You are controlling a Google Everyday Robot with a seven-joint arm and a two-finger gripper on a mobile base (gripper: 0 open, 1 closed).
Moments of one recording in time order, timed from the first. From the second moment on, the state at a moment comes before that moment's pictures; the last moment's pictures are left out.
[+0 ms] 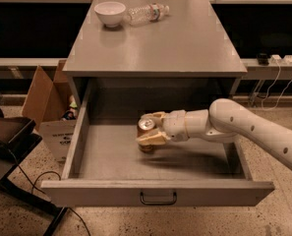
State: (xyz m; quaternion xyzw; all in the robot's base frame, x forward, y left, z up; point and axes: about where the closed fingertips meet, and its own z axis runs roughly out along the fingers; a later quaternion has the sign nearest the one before) arm 0.566 0.001 0.673 -0.54 0.62 0.34 0.45
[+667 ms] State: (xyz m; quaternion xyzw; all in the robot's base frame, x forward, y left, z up) arm 0.566 -0.004 0.726 -0.53 0.61 0.36 0.46
